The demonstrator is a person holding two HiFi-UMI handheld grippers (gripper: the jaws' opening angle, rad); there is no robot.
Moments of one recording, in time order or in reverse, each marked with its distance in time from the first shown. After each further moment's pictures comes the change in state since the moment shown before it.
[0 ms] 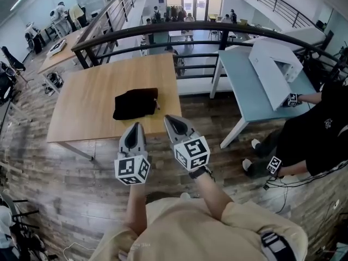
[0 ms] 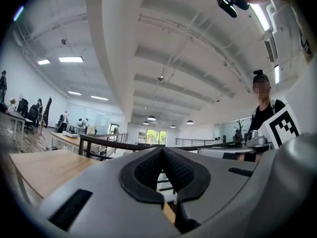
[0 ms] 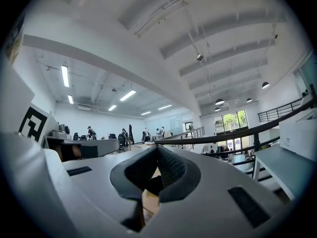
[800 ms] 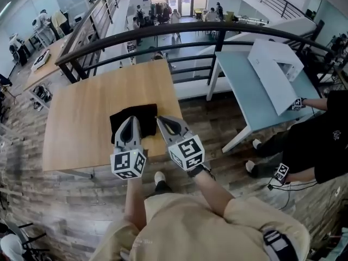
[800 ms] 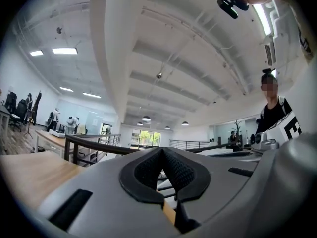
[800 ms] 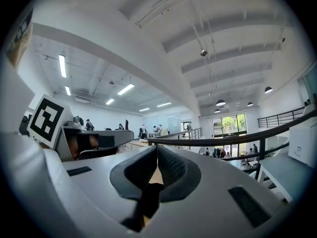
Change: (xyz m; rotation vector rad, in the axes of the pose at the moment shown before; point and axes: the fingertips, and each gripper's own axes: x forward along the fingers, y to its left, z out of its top) left arm 0.174 0.104 0.000 0.005 -0.019 -0.080; right arm 0.167 -0.060 -0.012 -0.061 0.022 -0.023
